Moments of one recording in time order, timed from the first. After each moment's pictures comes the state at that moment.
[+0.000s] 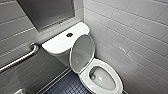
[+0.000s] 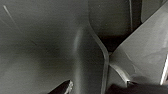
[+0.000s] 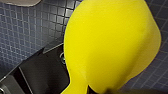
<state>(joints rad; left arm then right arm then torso) 1.39 2.80 -2.20 0.29 0.02 -0.13 -1.18 2.04 -1.59 -0.44 -0.07 0.96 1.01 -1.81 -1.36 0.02</state>
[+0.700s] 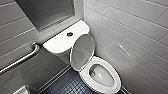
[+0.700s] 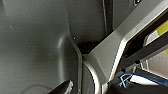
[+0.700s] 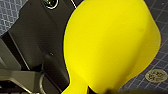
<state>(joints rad) 1.32 2.65 -1.96 0.29 0.03 -0.13 -1.43 2.28 -1.88 -0.56 0.17 0.94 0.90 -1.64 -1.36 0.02</state>
